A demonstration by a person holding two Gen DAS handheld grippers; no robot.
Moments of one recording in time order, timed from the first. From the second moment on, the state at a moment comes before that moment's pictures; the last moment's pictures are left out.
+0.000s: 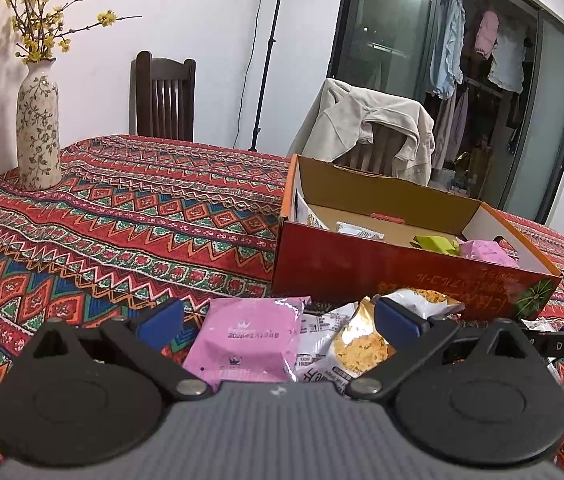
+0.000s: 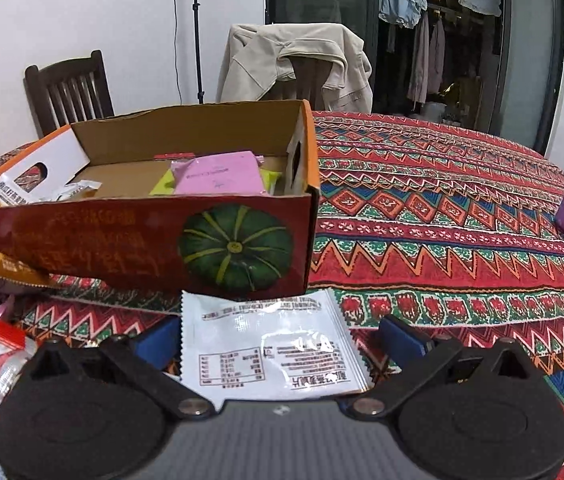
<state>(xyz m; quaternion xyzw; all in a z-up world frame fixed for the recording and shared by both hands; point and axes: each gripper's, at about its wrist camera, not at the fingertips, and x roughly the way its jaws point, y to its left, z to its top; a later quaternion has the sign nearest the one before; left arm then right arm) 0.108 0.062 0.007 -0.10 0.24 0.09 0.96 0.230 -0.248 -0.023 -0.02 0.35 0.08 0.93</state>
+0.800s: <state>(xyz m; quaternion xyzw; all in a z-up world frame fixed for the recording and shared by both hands) 0.111 0.064 0.004 -0.11 0.25 0.09 0.96 0.202 -0.251 -0.010 -0.03 0.29 0.10 0.95</state>
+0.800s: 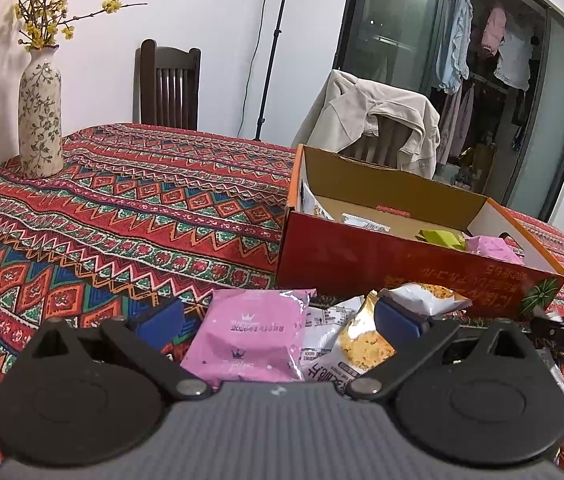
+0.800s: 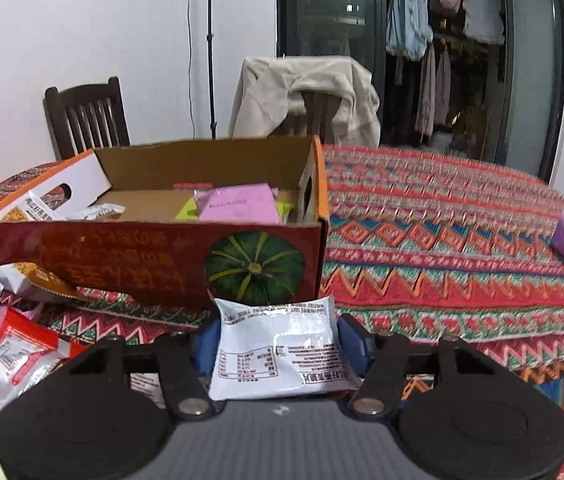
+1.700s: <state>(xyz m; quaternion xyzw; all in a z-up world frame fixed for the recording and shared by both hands) 0.142 0.076 0.012 -0.07 0.33 0.15 0.93 0.174 -0.263 0.013 -0.01 0.22 0.10 0.97</state>
